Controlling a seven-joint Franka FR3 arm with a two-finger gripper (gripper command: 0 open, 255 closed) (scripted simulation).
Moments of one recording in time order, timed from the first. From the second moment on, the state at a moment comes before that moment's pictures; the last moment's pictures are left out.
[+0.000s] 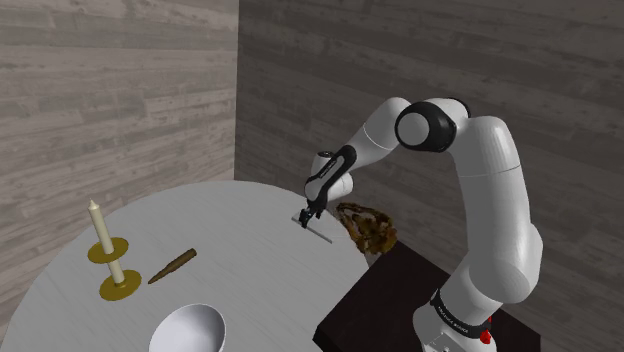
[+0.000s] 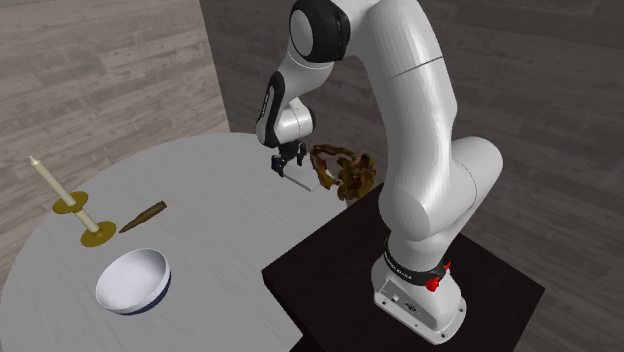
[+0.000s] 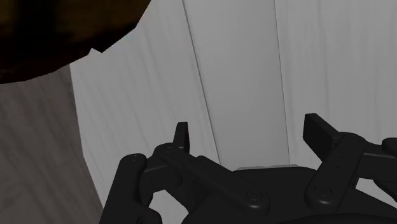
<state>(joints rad) -0.05 0.67 -0.09 -2.08 0.09 2.74 -0.23</state>
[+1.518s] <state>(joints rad) -0.05 0.62 -0.09 -2.10 0.09 2.71 -0.22</state>
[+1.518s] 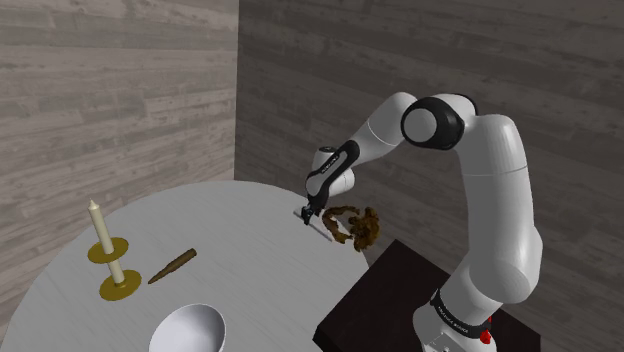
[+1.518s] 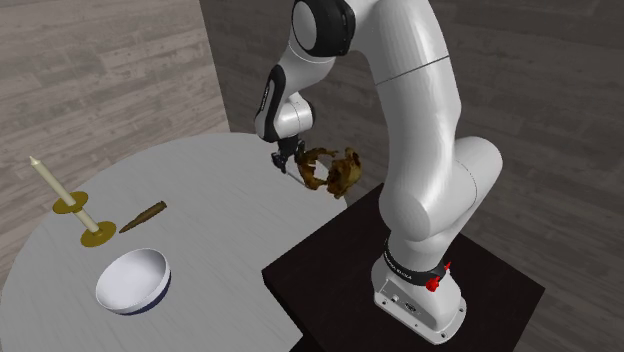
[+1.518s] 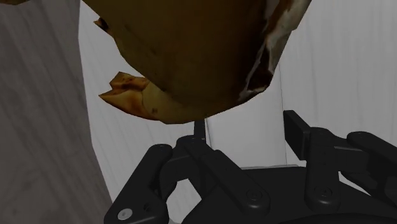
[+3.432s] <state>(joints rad) -0.01 0.28 -0.14 -2.13 0.03 2.41 -0.19</state>
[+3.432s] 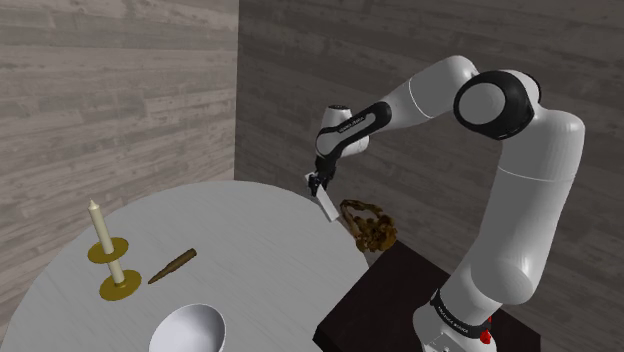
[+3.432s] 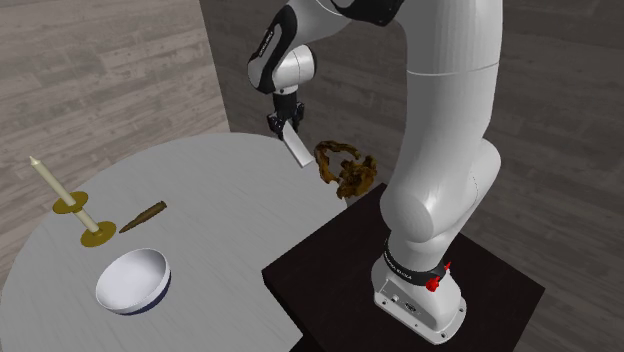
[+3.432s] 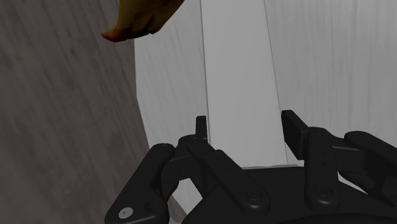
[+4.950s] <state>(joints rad) -0.01 0.10 -0.14 -2.03 0.00 2.13 -0.17</state>
